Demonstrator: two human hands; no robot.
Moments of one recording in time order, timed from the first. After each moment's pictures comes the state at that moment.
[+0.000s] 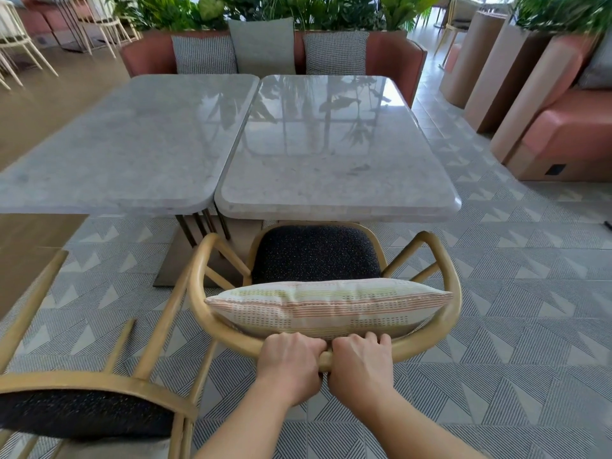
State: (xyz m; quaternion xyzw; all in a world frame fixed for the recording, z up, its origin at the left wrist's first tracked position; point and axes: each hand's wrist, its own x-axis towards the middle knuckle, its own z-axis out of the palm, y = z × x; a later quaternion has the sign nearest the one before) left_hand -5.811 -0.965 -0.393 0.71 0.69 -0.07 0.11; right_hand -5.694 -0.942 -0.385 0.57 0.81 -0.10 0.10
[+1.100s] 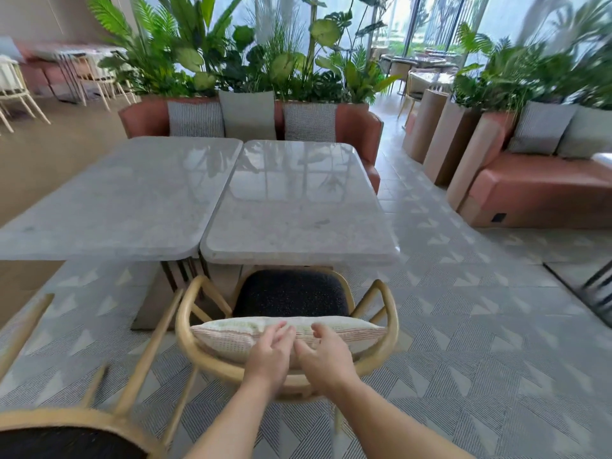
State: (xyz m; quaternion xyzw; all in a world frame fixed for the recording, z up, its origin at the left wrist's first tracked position) left_hand -5.777 -0.976 -0.311 0.32 0.69 0.46 0.46; right_hand -5.670 -0.950 -0.292 0.62 0.64 -0.42 -0.18
